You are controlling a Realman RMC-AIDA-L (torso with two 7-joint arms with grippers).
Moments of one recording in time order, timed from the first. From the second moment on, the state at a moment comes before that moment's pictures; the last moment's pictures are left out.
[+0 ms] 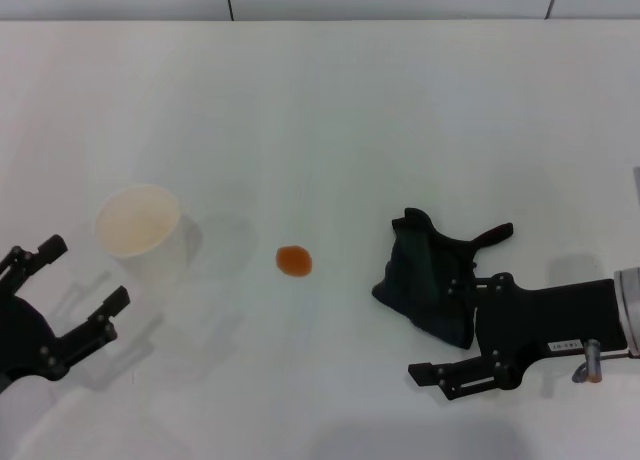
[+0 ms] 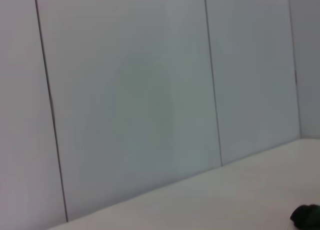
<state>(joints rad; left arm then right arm) -0.04 -2.08 0.78 0.44 1.44 1.59 -0.57 0.22 2.01 -1.52 -1.10 -1.71 -1.34 1.60</state>
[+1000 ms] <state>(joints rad) -0.28 -1.87 0.77 0.81 1.77 1.72 -1.21 0.23 2.01 -1.52 -1.10 -1.63 -1.31 1.61</state>
